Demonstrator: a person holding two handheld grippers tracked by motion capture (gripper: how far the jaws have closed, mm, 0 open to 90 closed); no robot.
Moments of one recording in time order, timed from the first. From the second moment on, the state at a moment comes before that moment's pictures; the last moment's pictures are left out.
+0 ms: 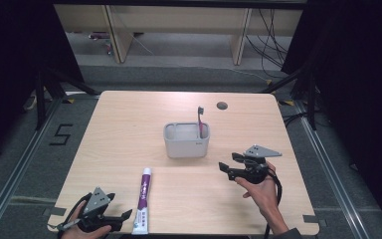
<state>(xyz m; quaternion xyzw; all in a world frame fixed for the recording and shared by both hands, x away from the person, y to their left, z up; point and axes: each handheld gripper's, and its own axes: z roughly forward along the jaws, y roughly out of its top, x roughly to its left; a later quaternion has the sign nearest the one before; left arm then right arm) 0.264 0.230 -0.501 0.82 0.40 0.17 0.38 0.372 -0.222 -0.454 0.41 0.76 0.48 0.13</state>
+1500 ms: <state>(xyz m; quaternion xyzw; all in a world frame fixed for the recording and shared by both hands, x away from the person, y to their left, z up) 0.264 0.231 -0.500 0.82 0.40 0.17 0.38 0.321 -0.244 -0.481 0.41 0.78 0.45 0.13</state>
